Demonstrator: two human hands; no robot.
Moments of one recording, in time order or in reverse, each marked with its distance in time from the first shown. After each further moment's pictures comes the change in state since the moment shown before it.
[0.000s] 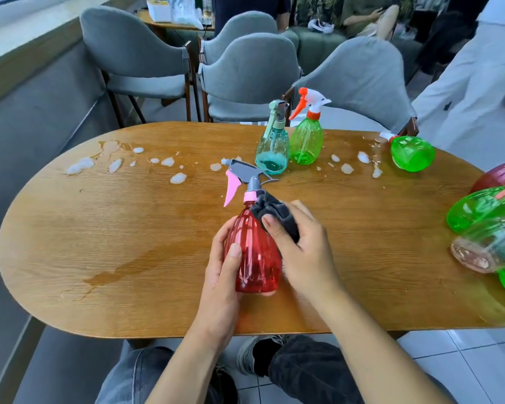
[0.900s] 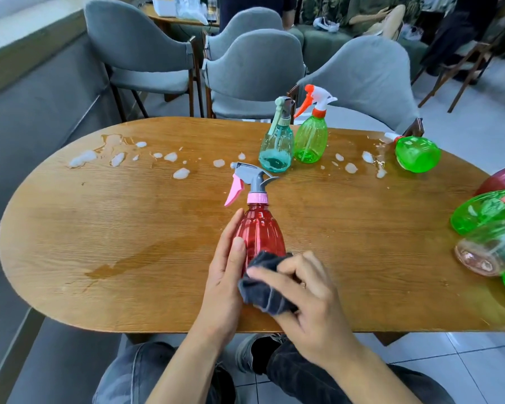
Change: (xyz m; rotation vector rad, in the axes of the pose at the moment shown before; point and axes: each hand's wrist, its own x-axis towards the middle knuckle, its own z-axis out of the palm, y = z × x) left_hand -0.002 0.003 0.003 0.082 -0.012 0.076; right_hand -0.067 0.023 -0.013 -0.435 -0.179 -0.451
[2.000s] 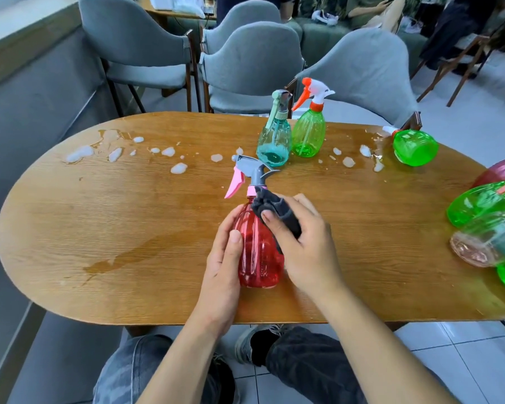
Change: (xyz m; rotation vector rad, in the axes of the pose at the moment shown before) left_hand 0.003 -0.004 0.001 -0.020 0.017 -0.035; right_hand 0.066 0.003 -0.004 0.367 0.142 0.443
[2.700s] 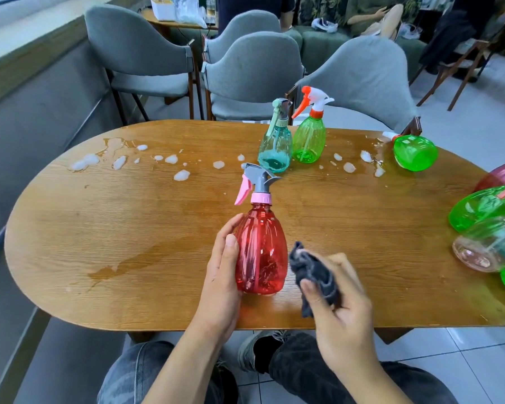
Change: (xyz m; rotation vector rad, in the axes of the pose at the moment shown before) left_hand -0.001 0.003 -0.001 -0.037 -0.025 -0.068; right_hand -0.082 0.011 -0.021 0.100 0.155 -0.003
